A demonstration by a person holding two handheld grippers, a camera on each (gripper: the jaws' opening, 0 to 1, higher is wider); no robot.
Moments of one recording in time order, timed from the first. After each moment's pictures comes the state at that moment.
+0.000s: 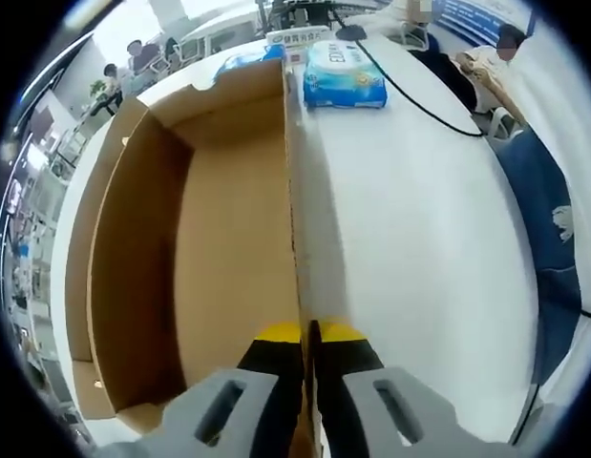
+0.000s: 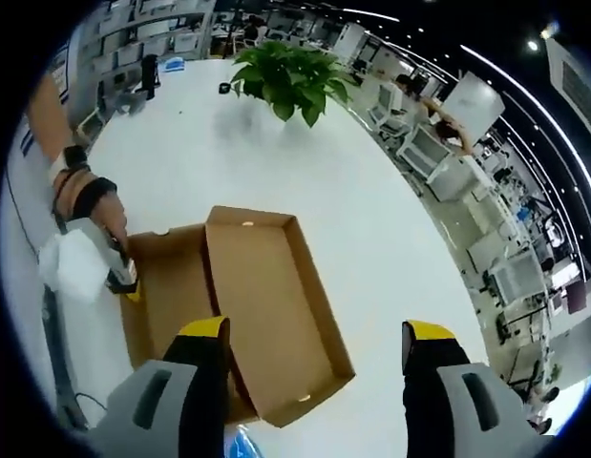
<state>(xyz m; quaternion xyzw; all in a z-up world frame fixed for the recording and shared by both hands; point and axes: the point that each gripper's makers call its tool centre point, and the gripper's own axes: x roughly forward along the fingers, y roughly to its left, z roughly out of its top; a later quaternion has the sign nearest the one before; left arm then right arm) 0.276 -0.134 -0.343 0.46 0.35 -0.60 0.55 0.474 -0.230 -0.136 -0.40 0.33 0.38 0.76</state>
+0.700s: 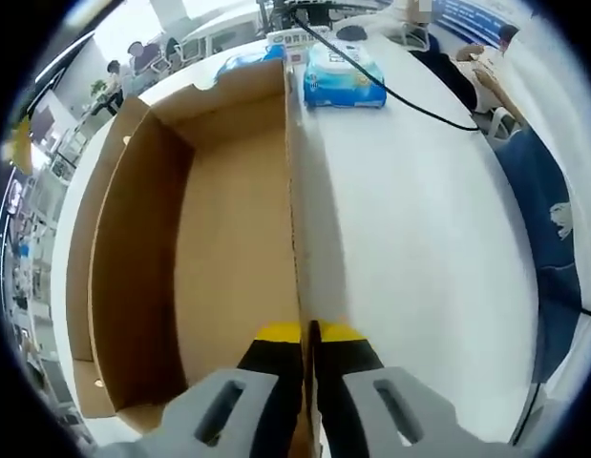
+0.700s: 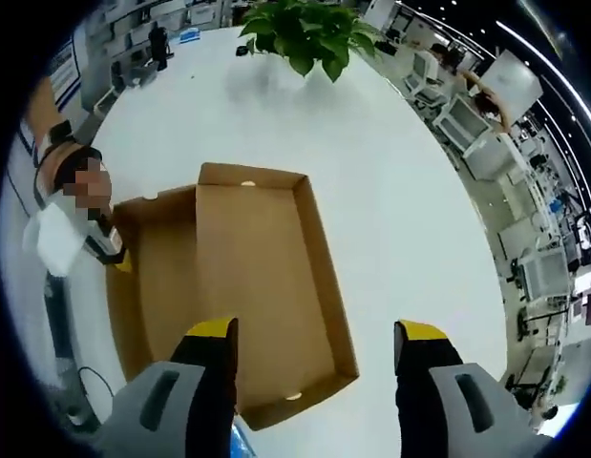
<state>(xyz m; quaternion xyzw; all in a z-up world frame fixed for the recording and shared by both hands) 0.276 -0.132 -0.342 0.46 0.35 -0.61 0.54 0.496 -0.232 -0.184 -0.41 0.41 0.41 0.70</state>
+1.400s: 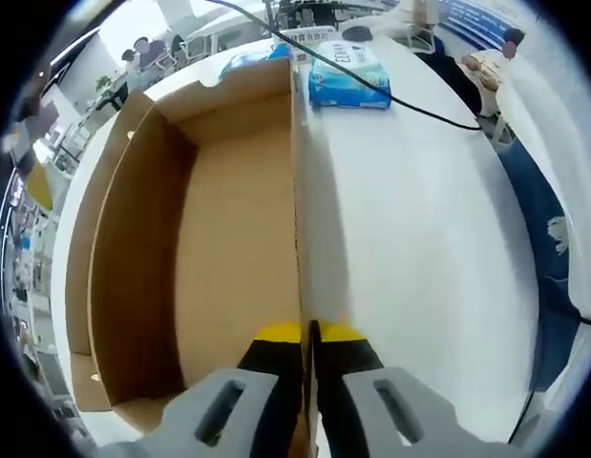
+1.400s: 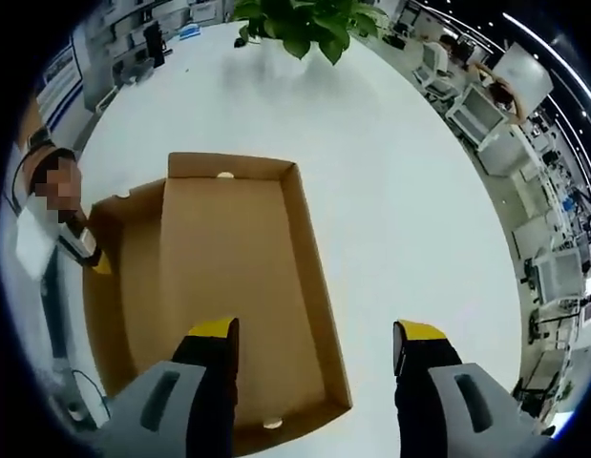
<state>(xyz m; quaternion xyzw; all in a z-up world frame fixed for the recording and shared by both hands) 0.276 -0.133 -0.343 0.46 0.35 -0.60 0.55 0.533 -0.227 -0.226 -0.40 0.42 0.44 0.68</state>
